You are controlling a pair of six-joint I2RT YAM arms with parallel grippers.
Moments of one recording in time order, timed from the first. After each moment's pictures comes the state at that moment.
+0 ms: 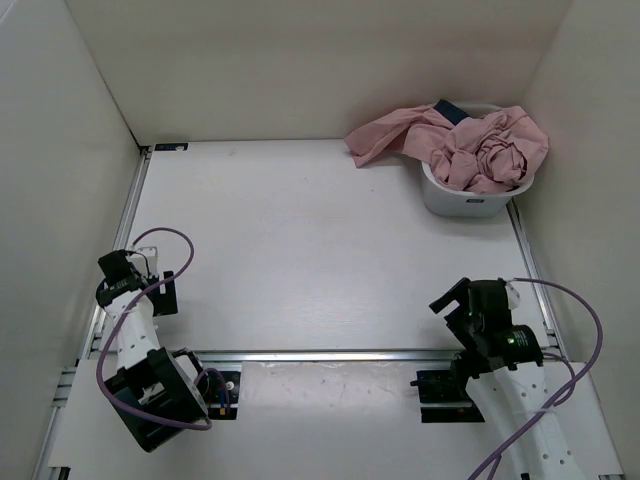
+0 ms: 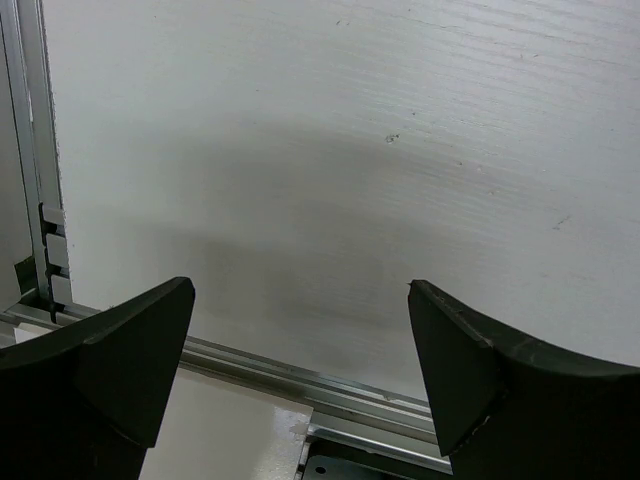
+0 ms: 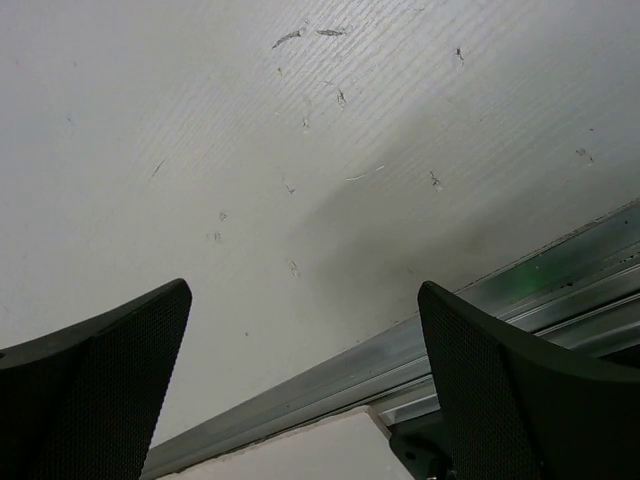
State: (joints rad) left arm 0.58 1.00 0.58 -0.65 0.02 0.42; right arm 0.19 0.37 0.44 -1.02 0.11 0.95
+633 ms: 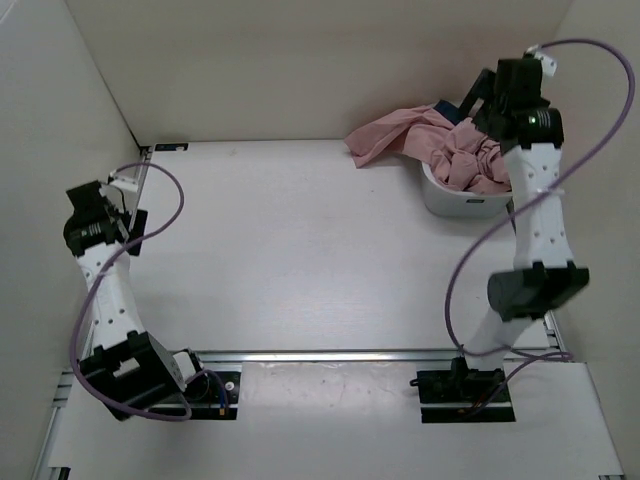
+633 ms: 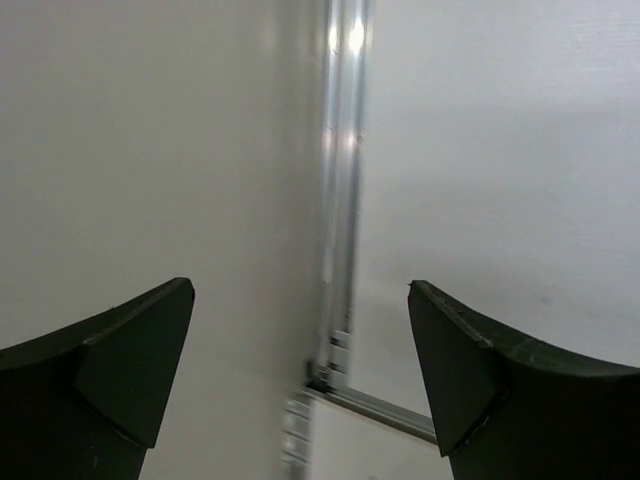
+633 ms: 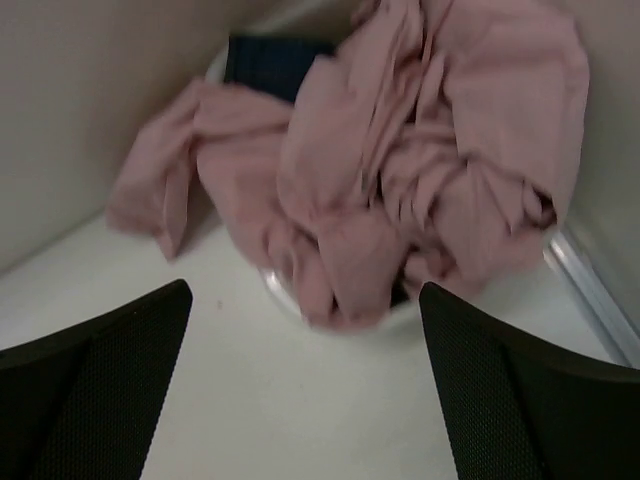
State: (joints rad) left arm 0.48 1.16 1.08 -0.66 -0.11 0.64; right arm 0.09 1.68 2.09 -0.98 0.32 0.44
